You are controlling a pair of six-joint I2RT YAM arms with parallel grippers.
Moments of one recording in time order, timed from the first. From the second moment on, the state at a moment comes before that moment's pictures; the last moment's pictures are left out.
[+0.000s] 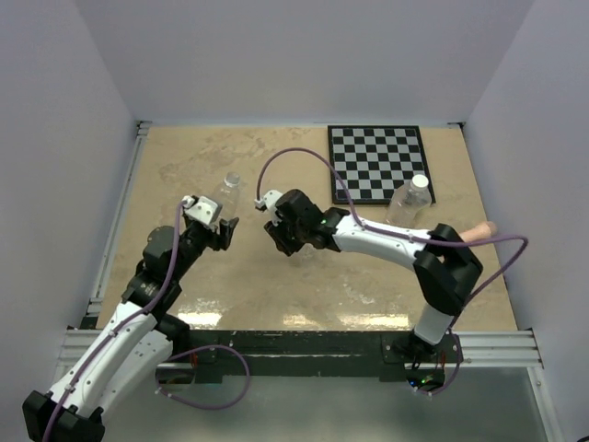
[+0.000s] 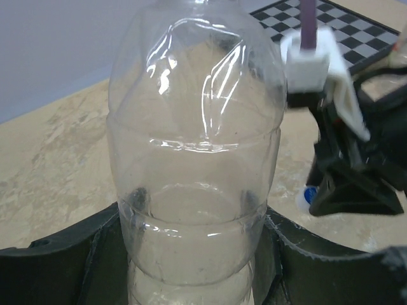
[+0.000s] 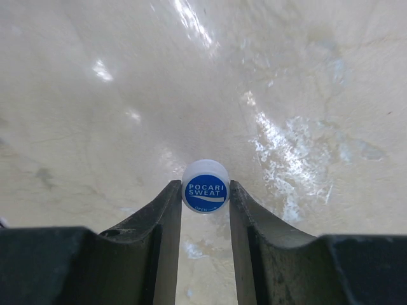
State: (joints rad) left arm -0.42 0.59 0.48 0.02 0.03 0.11; right arm 0.92 1.75 1.22 -0.34 0.01 0.05
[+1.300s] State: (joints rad) left arm -0.42 0.66 0.48 -0.01 0.72 0.34; right arm 0.68 1.17 1.29 -0.37 -0.83 -0.31
